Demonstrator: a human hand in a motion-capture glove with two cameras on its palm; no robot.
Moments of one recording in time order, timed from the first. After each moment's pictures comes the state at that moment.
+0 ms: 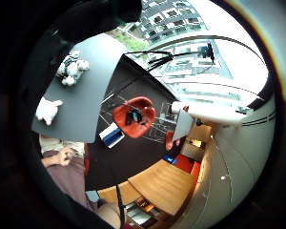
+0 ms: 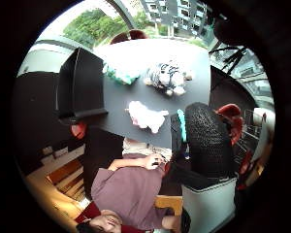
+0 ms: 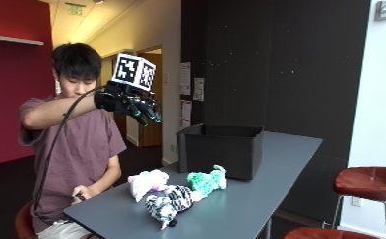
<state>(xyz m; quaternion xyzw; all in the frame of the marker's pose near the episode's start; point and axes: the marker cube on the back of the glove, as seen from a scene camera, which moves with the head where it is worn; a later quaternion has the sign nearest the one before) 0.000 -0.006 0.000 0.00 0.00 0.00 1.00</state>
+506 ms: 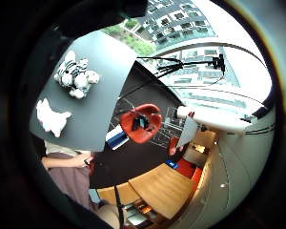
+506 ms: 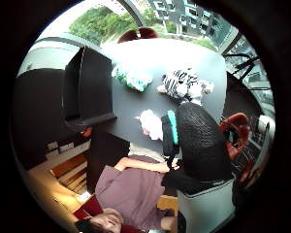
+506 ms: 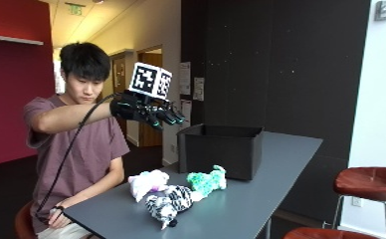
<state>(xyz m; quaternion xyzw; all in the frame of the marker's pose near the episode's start) -0.015 -0.059 0.012 0.00 -0.03 -0.02 1.00</state>
